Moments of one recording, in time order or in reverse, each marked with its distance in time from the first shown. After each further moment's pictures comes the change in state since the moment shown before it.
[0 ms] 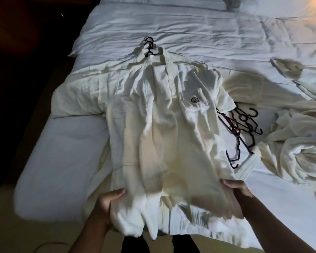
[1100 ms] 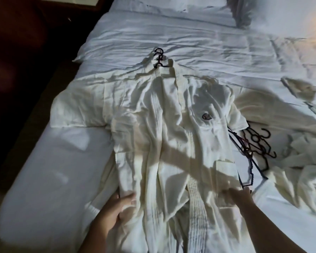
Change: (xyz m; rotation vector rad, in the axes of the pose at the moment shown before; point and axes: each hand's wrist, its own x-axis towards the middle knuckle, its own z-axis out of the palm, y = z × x) left_hand 0.105 0.041 -0.044 0.299 0.191 0.155; right_hand 0.133 -0.008 -0.019 -0.861 0.889 0.193
